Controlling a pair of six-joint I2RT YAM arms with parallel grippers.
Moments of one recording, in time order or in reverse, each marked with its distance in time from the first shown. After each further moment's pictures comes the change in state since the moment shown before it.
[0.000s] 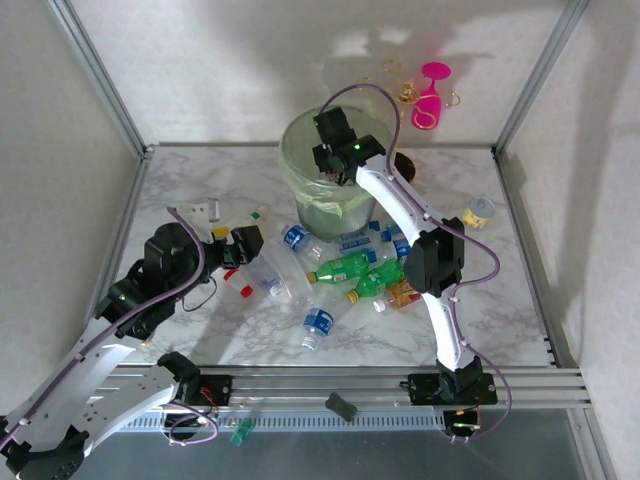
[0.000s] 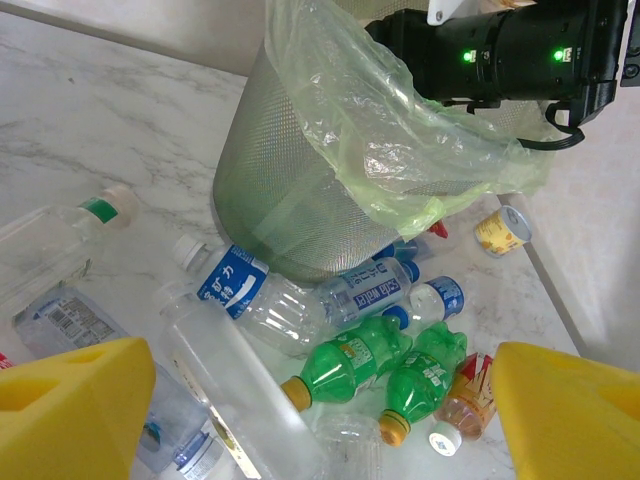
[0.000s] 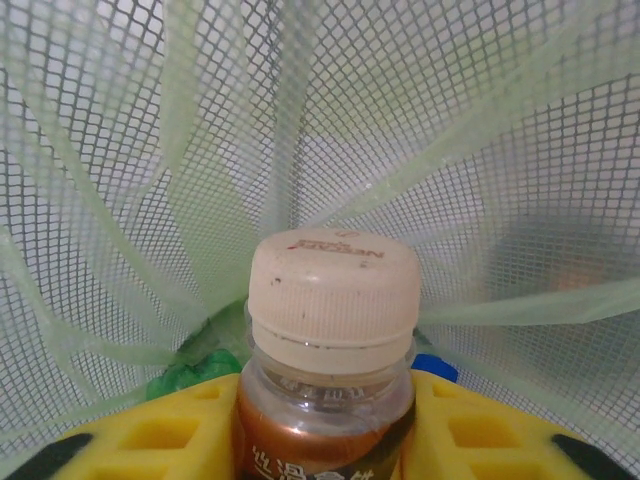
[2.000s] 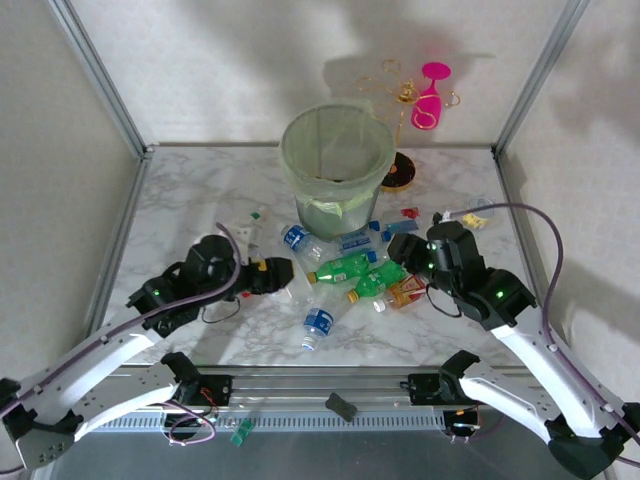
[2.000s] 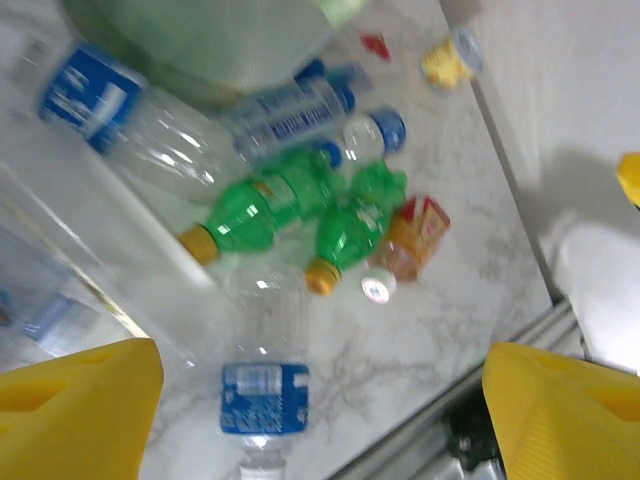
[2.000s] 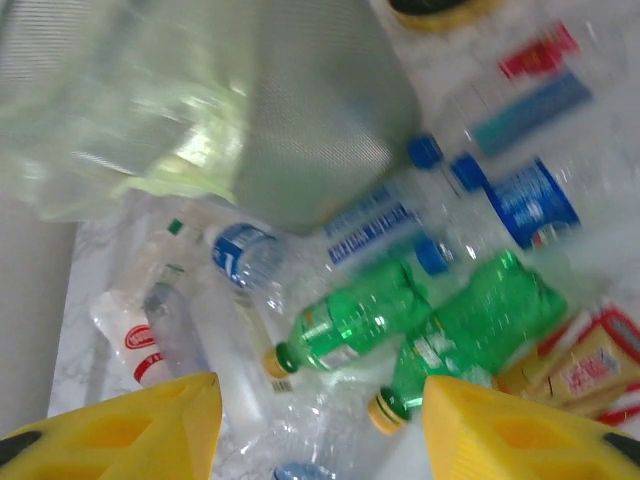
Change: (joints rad) left arm -0.208 0.103 -0.108 0.016 0.162 -0.133; right arm 0.059 -1.412 -1.302 0.001 -0.124 0.775
